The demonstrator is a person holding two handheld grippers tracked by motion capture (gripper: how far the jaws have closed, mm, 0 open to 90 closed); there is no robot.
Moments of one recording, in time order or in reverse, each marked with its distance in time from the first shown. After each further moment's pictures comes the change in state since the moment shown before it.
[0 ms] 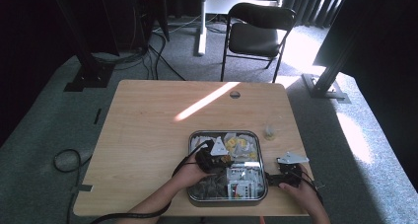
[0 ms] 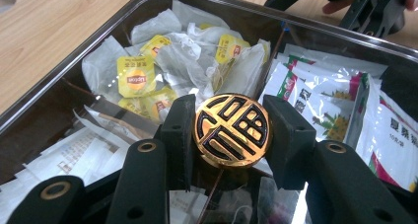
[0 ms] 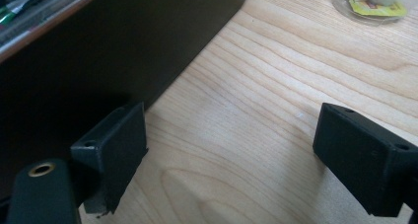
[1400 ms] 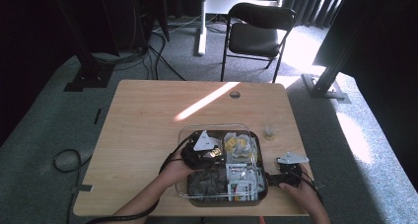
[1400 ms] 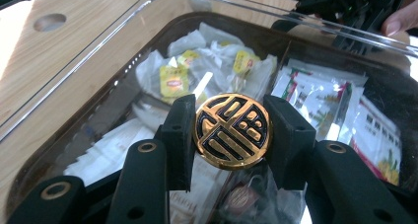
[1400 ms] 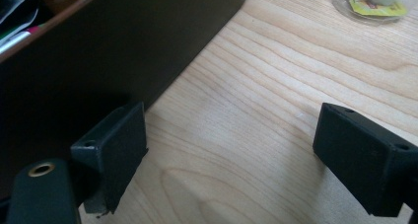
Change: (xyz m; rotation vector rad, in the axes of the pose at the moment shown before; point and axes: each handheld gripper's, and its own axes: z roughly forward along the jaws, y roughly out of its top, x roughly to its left) left arm 0.011 0.001 -0.047 -0.056 0.030 -0.015; right arm 0.000 0.000 0.000 0.000 -0.001 -0.001
